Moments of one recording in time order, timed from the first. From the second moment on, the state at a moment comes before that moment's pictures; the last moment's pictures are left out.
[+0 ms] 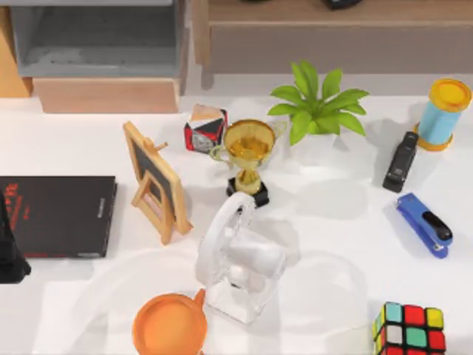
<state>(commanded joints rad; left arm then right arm) 0.00 0.00 0.00 0.00 0.00 0.00 -0.57 2.17 0.82 1.37 -0.53 0.02</state>
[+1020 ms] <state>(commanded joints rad) 0.00 0.00 0.00 0.00 0.00 0.00 -0.61 1.93 0.73 1.22 -0.57 0.02</state>
